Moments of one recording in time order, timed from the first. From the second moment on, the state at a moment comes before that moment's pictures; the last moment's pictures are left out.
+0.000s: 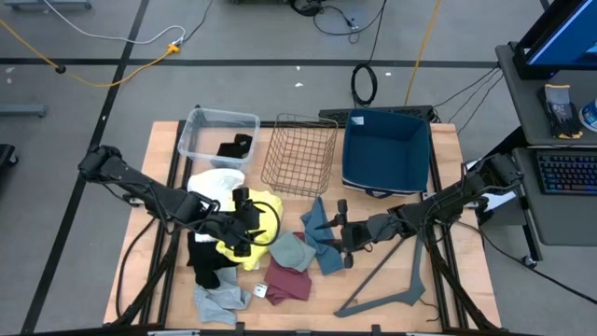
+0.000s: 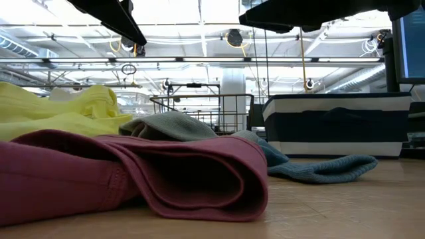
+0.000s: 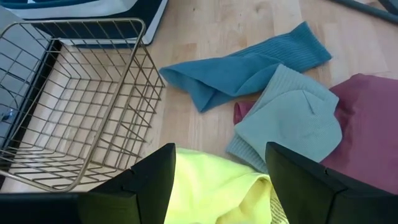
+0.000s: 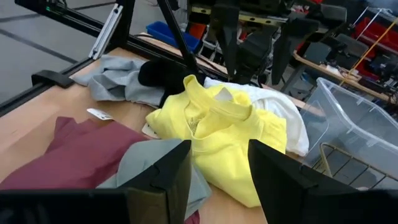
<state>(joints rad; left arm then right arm) -0.43 1.31 1.02 -0.58 -0.47 -0.22 0.39 1.44 0.68 0.53 0.34 -0.27</state>
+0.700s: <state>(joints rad) -0.43 1.31 1.02 -0.58 -0.50 -0.19 0.42 1.44 0.68 0.53 0.34 -0.20</state>
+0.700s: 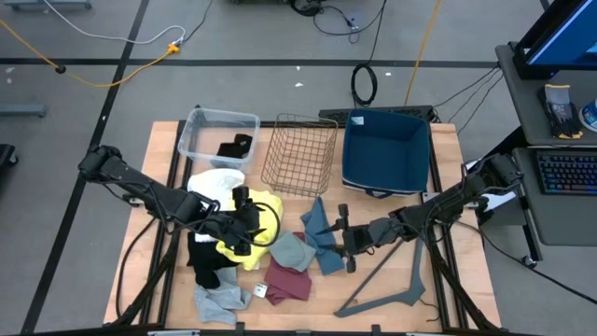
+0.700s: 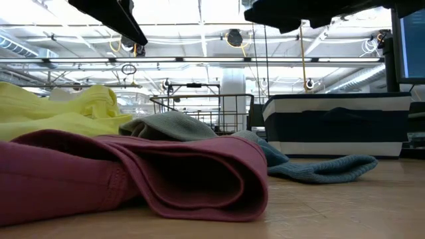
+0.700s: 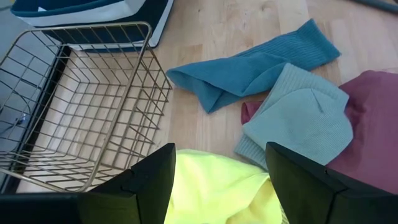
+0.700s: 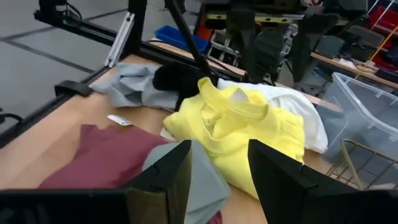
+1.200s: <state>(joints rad) -0.39 1.24 0.99 -0.58 -0.50 -0.18 0.38 1.44 0.99 -0.25 0.47 0.15</state>
